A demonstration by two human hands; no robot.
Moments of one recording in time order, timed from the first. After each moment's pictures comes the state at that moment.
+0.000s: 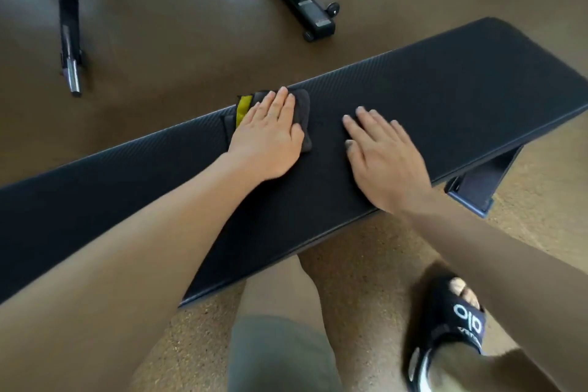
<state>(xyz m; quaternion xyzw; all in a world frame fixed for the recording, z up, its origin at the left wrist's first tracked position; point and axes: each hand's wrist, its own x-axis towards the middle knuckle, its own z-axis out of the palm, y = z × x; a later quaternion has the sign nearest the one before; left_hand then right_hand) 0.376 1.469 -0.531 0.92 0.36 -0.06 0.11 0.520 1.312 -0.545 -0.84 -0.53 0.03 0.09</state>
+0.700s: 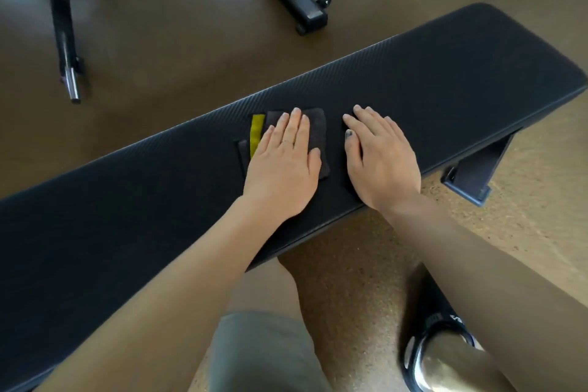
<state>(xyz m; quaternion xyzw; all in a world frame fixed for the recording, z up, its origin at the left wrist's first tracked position) 0.390 1.398 -0.535 0.93 0.35 -0.04 0.11 0.532 1.298 -0.559 -0.85 -0.49 -0.02 0.20</state>
